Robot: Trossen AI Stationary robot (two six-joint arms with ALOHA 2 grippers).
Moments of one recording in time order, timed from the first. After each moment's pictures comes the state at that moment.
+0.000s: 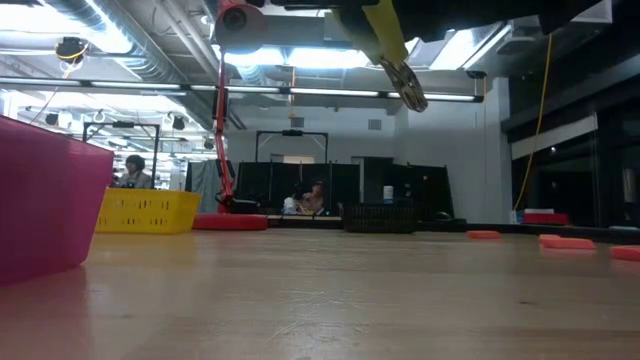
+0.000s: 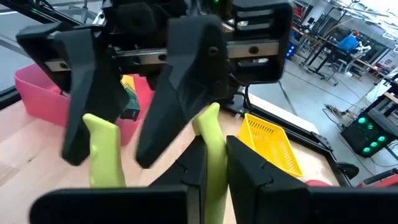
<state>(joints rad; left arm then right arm) -0.45 1.69 0.99 0.45 -0.63 0.36 0.29 1.48 0.77 0.48 0.19 -0.36</state>
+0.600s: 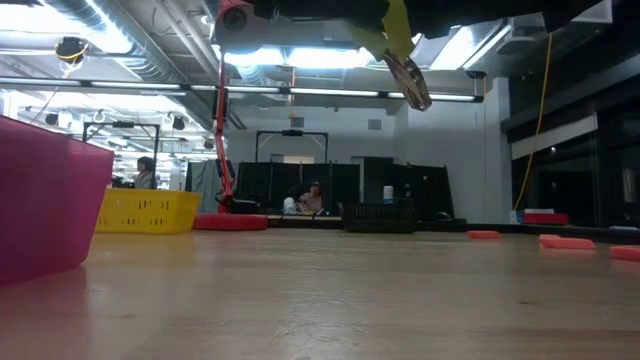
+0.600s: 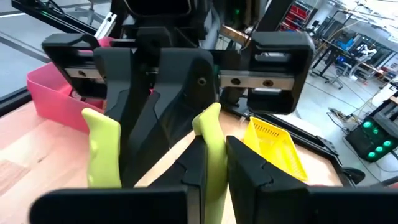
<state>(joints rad) -0.41 1.69 0.99 0.42 -0.48 0.32 0.30 1.48 0.77 0.48 0.19 -0.37</state>
